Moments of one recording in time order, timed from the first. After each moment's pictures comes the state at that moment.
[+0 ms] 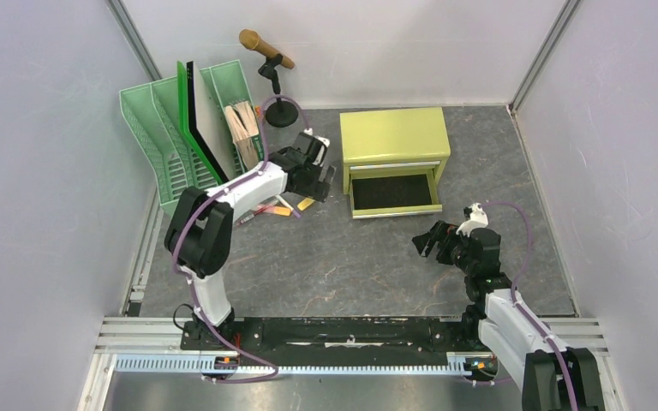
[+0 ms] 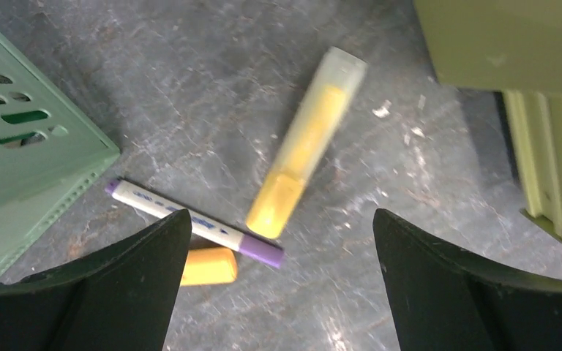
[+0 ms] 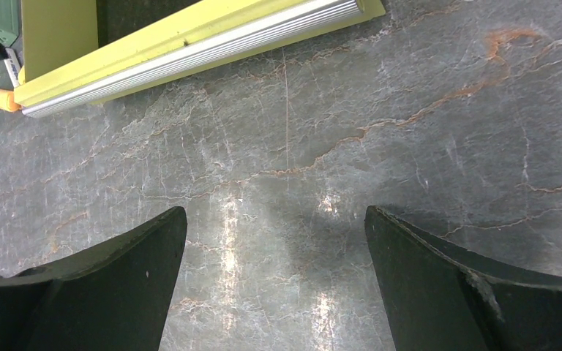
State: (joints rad) left arm -0.57 1.84 1.35 -0.52 -0.17 -0.11; right arm 0.09 0.81 0.08 0.21 -0.27 0.47
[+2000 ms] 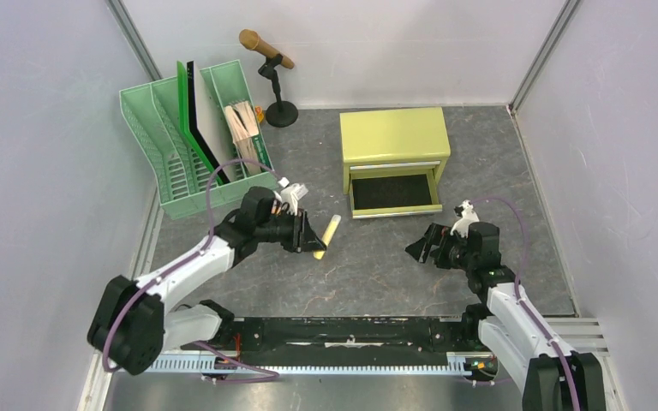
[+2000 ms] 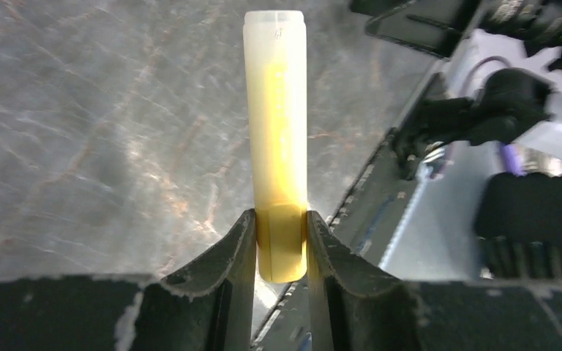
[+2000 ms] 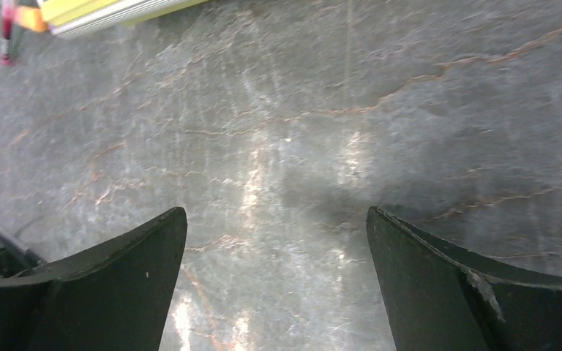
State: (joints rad) left arm -0.51 1.20 0.63 -0.14 0.62 -0.39; right arm 0.09 0.79 0.18 -0.05 -0.41 0.43
